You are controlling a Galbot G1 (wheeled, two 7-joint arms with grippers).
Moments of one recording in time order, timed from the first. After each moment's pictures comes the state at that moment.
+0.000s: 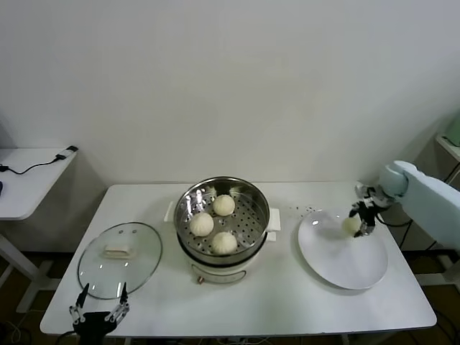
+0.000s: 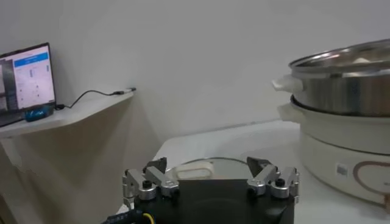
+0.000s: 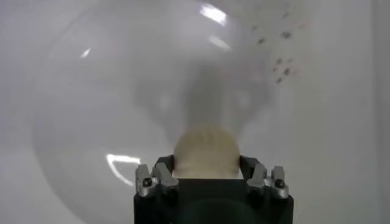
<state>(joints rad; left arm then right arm) 1.86 -1.54 -0.76 -2.06 0.02 -0.10 0.00 0.22 0.79 -1.01 0.83 0.09 -0.06 -1.13</state>
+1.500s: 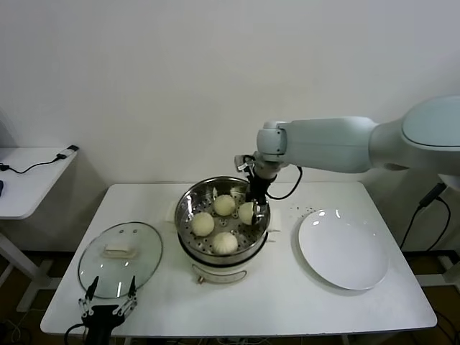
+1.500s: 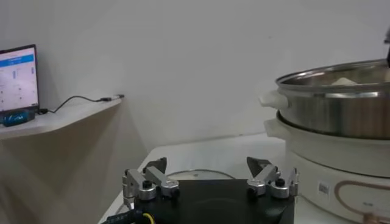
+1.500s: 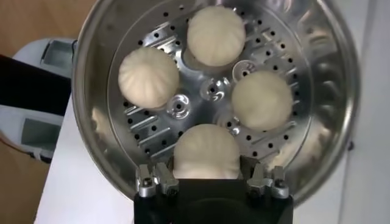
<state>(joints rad) 1.85 -1.51 -0.72 -2.07 -0.02 -0.10 0.00 0.77 1.33 -1.84 1.15 0.96 -0.31 -0.93</state>
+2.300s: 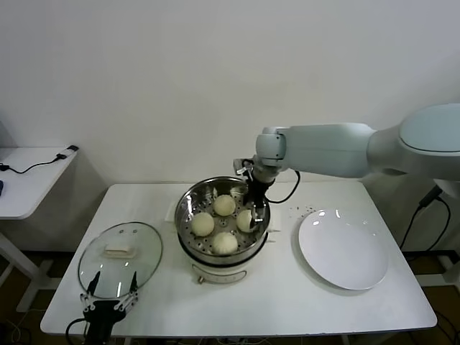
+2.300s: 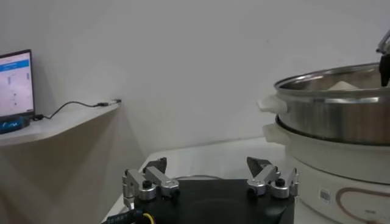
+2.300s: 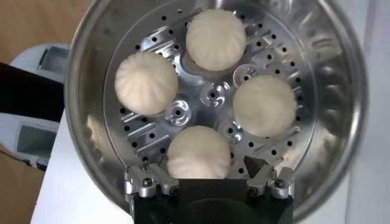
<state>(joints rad) 1.83 -1.50 -0.72 -2.07 -0.01 -0.09 0.00 0.77 1.30 -1.79 1.15 0.95 -0.31 -0.94</state>
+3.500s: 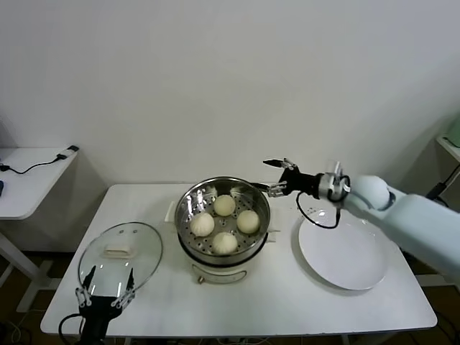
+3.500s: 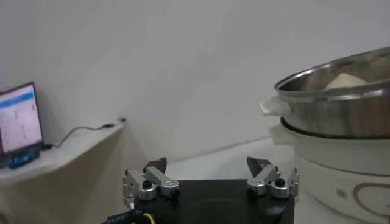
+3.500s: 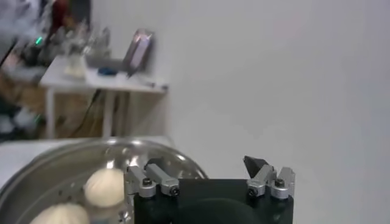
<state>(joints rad) 1.82 -1.53 -0.75 -2.10 0.14 -0.08 0.02 -0.16 0.61 -0.65 1.55 0.97 0.07 -0.40</state>
